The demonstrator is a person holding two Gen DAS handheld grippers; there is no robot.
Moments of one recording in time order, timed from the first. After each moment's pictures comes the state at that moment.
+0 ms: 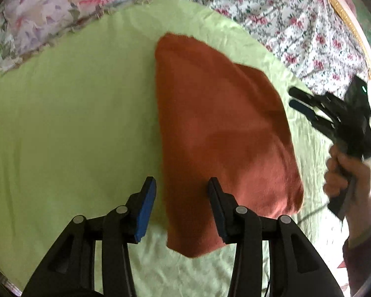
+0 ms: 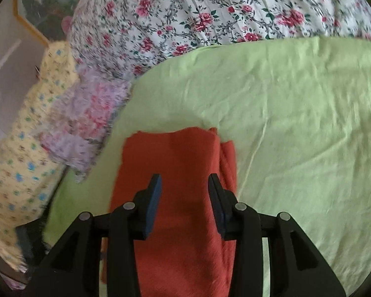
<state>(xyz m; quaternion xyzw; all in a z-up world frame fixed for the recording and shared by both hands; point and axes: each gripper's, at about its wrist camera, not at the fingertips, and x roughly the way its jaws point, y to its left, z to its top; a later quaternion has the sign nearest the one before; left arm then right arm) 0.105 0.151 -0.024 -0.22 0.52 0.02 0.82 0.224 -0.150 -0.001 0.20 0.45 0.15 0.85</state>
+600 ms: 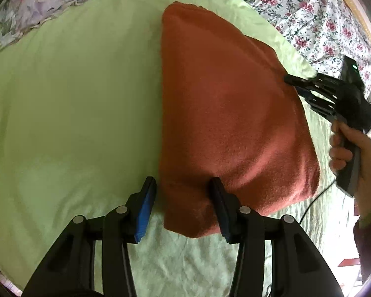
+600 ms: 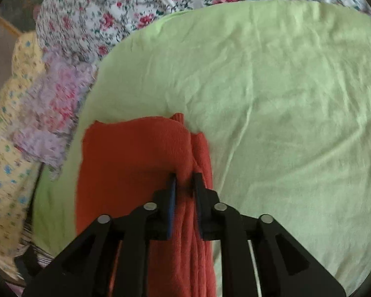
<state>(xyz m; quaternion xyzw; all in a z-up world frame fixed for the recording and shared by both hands) 0.093 0.140 -0.055 -0.22 0.55 0.03 0.80 0.258 -0.163 -0.048 0.21 0.52 0.13 0.82</state>
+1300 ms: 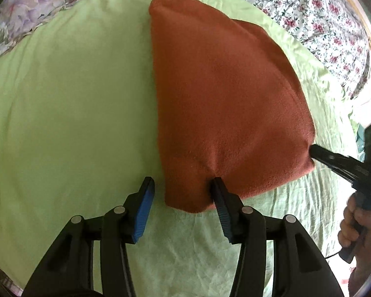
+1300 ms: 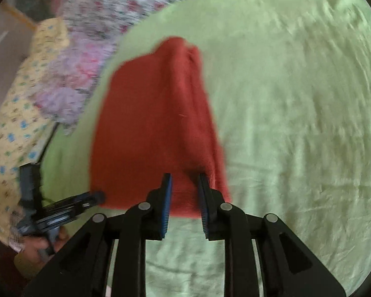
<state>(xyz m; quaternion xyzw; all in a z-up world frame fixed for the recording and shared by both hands) 0.078 0.133 -0.061 -0.17 0.57 0.00 0.81 0.090 -0.161 -0.055 0.21 0.52 0.11 0.82</state>
